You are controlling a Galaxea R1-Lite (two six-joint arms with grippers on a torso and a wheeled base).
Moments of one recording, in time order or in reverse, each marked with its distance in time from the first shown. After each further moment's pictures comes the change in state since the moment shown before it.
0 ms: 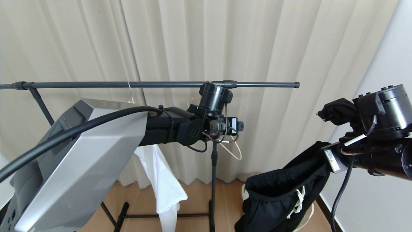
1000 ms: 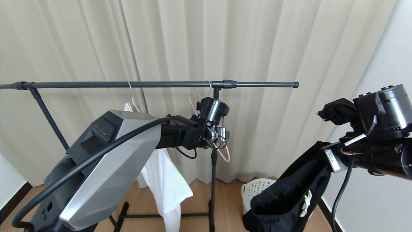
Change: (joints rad) left arm 0.042 0.114 -0.068 0.092 0.217 0.007; right arm -0.001 0.002 0.000 -0.001 0.000 -0.001
